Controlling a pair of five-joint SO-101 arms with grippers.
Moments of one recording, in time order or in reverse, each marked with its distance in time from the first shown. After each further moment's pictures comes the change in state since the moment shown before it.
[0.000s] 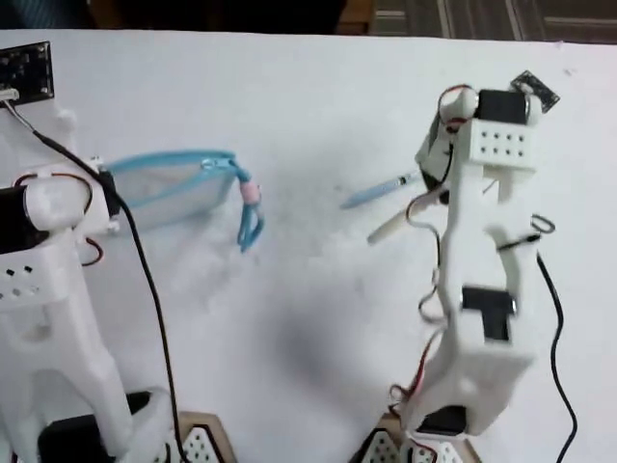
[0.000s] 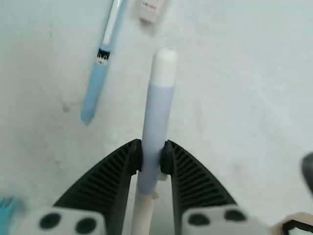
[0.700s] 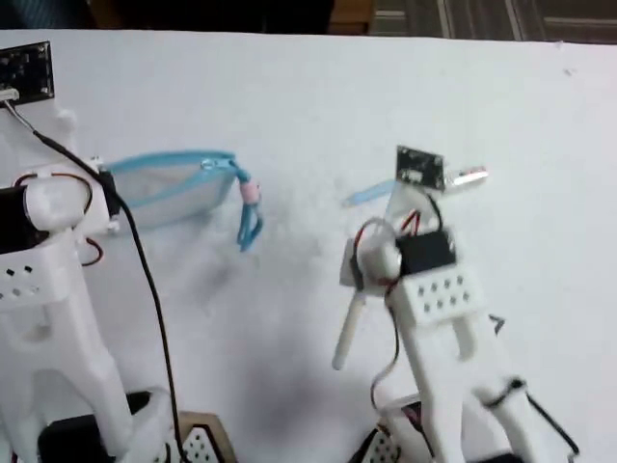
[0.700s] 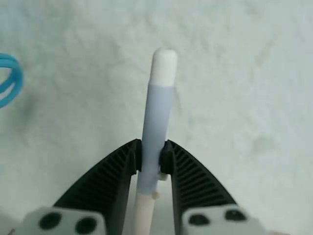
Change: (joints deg) left arm 0.0 0.0 0.0 0.0 0.0; right arm -23.2 -50.7 60.4 -21.5 11.3
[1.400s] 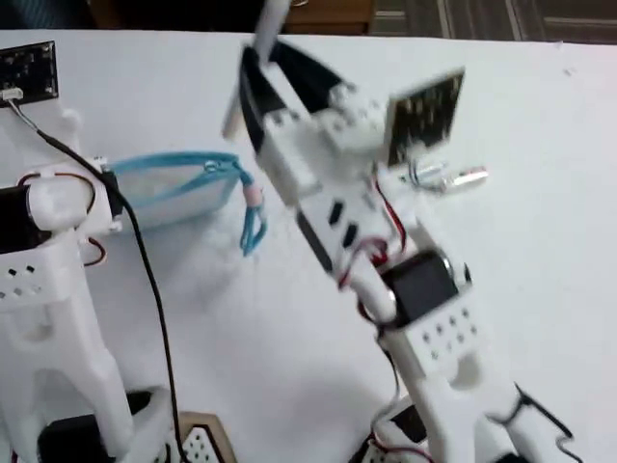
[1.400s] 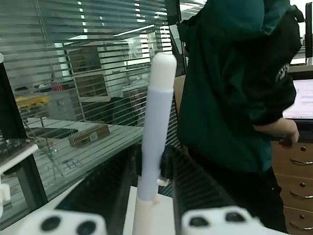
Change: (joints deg) left arm 0.6 0.0 0.0 0.0 0.0; right arm -14.7 5.2 -26.8 -59.0 16.5
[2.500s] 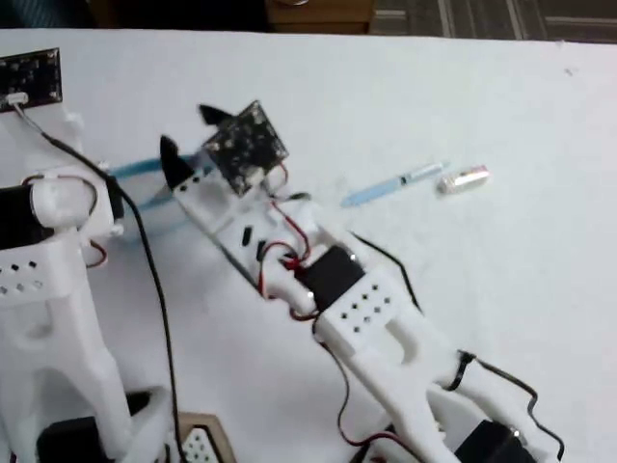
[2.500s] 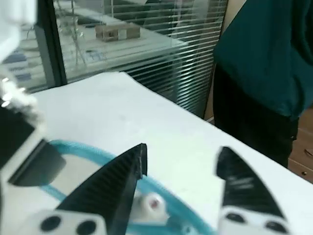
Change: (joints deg) left arm -0.1 -0.1 3.4 -0.4 0.0; right arm -11.6 6.3 15.6 -2.7 14.0
